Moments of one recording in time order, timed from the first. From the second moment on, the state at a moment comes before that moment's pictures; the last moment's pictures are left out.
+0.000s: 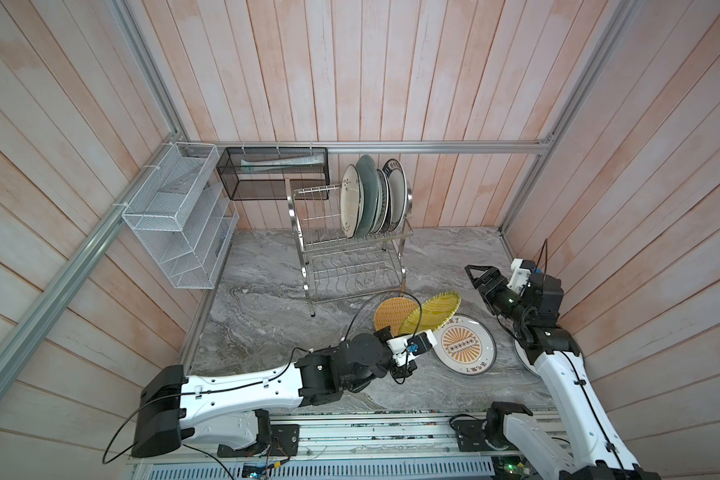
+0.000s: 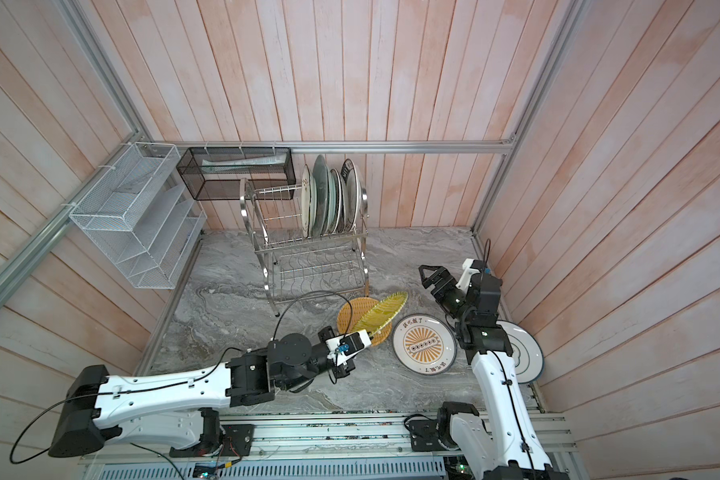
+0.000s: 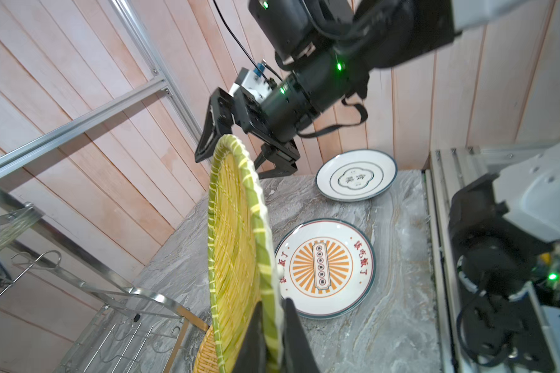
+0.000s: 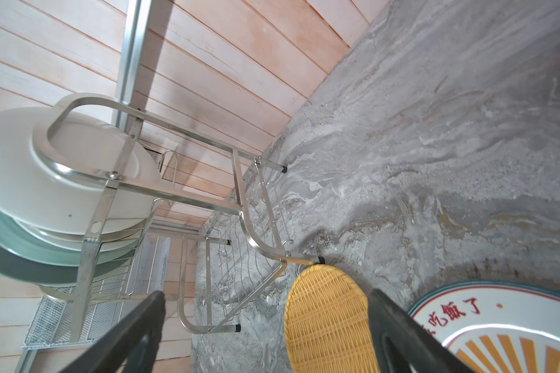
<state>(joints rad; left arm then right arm) -1.30 1.19 0.89 0.16 -0.22 0.29 -0.06 0.88 0.73 -0.19 -0.44 0.87</state>
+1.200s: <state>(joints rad) -0.51 1.34 1.48 0.04 -0.22 -0.31 0.10 0.76 0.47 0.06 -0.58 0.75</state>
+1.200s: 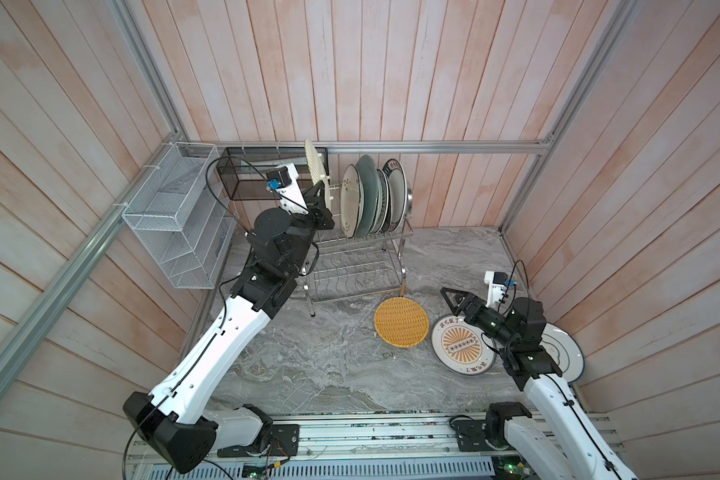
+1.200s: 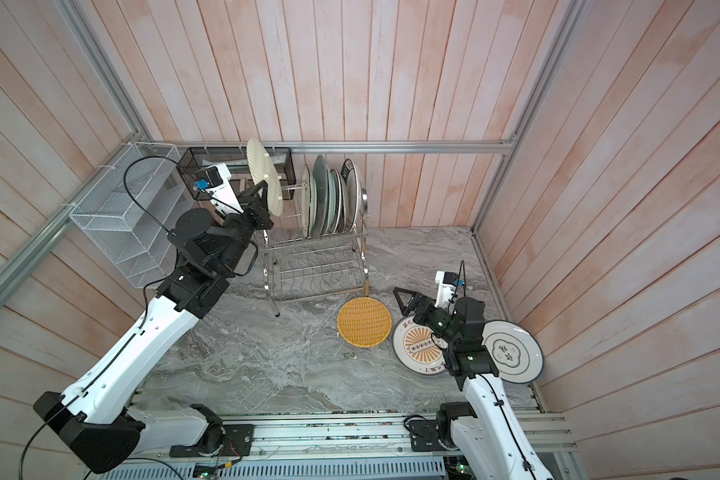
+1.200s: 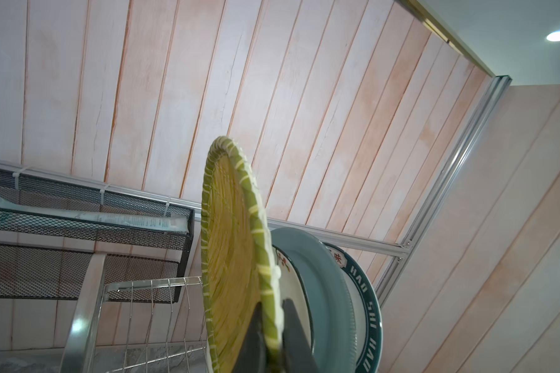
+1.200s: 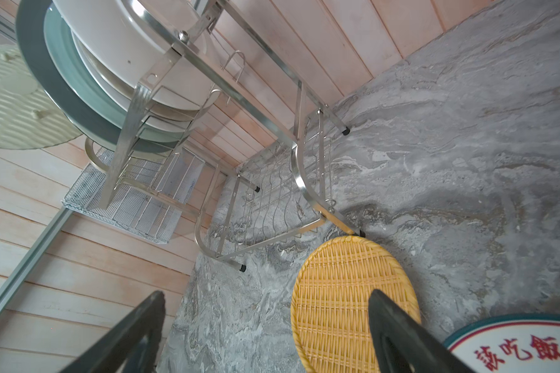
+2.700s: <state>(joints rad) -0.54 1.55 1.56 -0.08 -0.31 -0.27 0.13 0.78 0.39 0.11 -0.58 0.76</state>
